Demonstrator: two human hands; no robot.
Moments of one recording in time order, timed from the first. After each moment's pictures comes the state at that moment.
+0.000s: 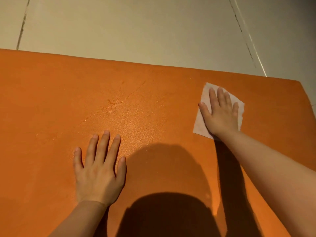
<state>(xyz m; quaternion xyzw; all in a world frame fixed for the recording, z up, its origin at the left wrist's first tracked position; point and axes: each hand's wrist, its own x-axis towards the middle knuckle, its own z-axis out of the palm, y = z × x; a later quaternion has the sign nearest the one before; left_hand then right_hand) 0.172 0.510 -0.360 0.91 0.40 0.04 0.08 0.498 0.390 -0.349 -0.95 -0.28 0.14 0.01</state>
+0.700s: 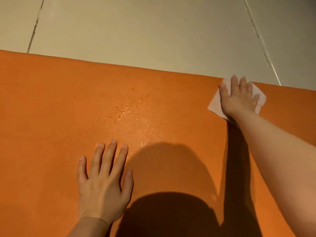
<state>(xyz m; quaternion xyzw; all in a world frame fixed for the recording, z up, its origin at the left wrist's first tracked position) 0.174 0.513 -0.359 0.92 0.39 0.03 0.09 0.564 0.446 -0.344 -0.97 -0.19 0.15 0.02</state>
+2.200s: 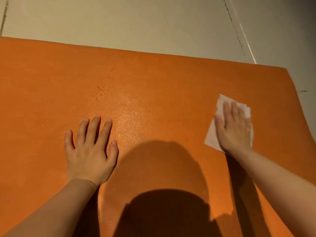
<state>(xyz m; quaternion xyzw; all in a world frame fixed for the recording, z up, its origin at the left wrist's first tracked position) 0.173 0.514 -0.363 0.92 0.39 0.04 0.08 0.468 0.287 -0.347 -0.97 -0.23 0.13 0.01</state>
